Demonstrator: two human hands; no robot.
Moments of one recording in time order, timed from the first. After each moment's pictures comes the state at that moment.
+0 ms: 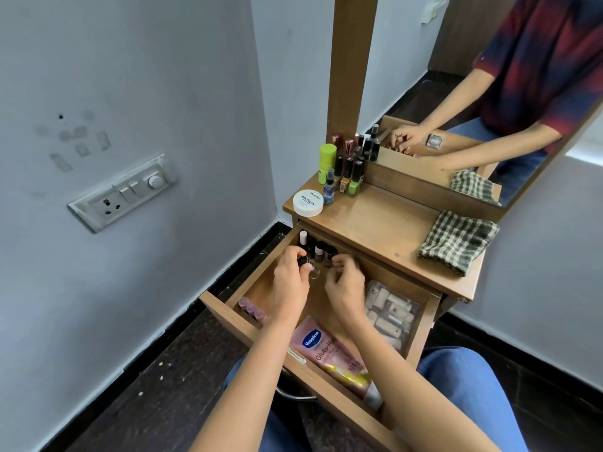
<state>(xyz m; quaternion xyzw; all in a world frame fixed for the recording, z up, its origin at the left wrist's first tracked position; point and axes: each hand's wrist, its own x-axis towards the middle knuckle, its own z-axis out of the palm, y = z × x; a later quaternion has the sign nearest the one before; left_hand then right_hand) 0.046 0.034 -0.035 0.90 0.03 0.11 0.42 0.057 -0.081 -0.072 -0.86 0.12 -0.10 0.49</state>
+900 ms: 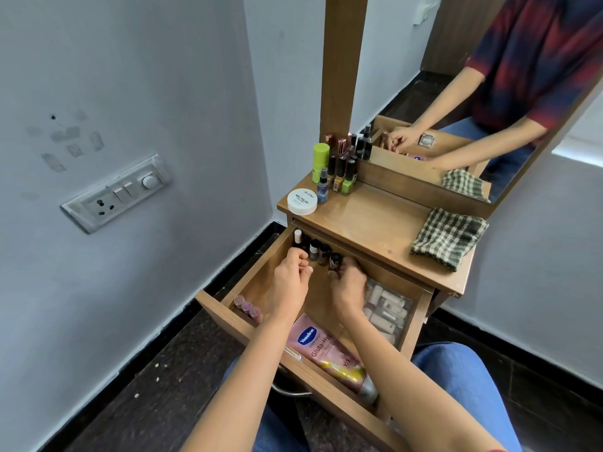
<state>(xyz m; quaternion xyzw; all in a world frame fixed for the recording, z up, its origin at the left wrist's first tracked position) 0.046 0.032 -0.044 0.91 -0.01 0.09 0.41 0.061 -0.091 -0.077 -0.88 0.20 -0.06 0.43</state>
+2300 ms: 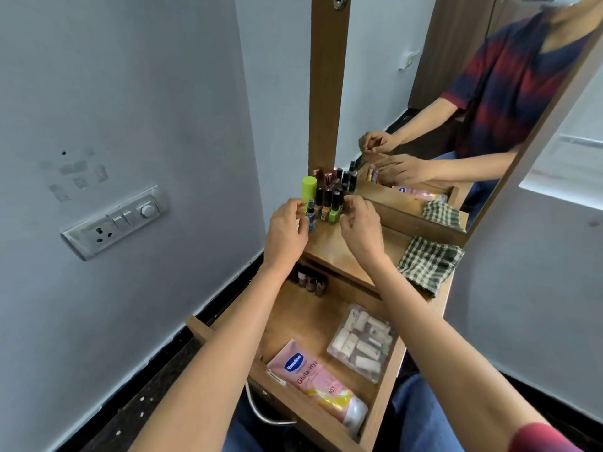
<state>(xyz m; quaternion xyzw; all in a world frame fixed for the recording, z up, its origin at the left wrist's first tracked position) 0.127 0.011 0.058 0.88 -0.09 0.24 0.40 0.138 -0.149 0.058 -0.90 -0.01 -0.22 0.38</state>
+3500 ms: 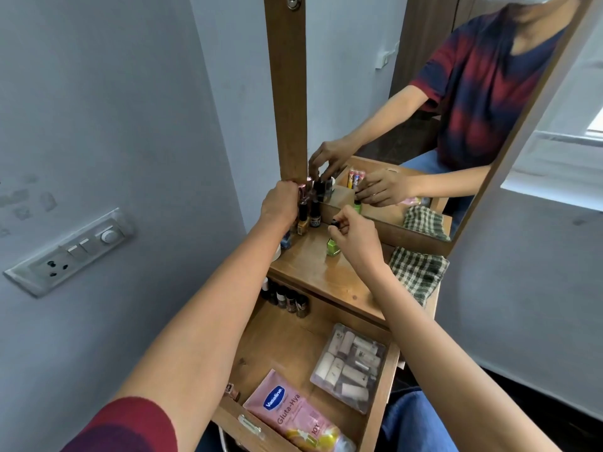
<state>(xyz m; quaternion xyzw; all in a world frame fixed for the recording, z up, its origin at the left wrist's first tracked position) 0.227 -0.038 0.107 0.97 -0.09 0.11 0.17 0.154 -0.189 0.059 -0.90 0.00 -0.19 0.38</state>
